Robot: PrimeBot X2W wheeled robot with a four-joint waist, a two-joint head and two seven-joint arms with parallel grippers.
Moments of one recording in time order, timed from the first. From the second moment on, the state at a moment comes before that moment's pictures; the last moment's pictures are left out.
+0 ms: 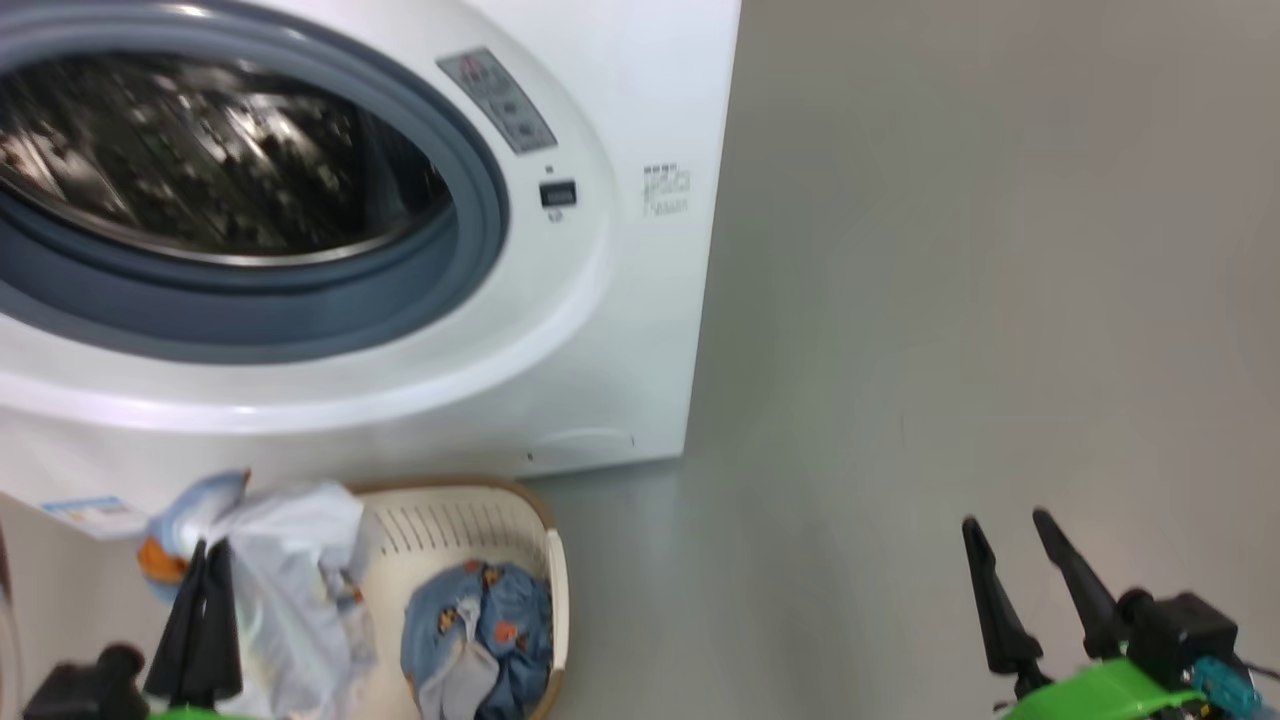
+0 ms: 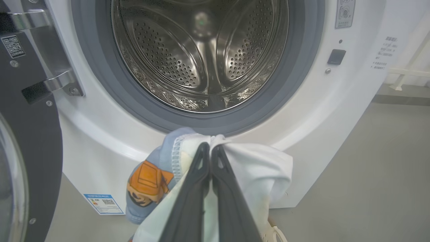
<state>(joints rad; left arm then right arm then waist) 0.00 0.05 0.13 0.12 -0.19 -0.10 -0.26 -0.01 -0.10 0.00 0.16 0.26 0.13 -0.25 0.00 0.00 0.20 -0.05</state>
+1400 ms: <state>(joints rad) 0.03 0.04 0.13 0.13 -0.25 -0.09 -0.26 0.10 -0.09 -0.01 0.15 0.26 0.13 -0.25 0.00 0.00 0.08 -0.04</state>
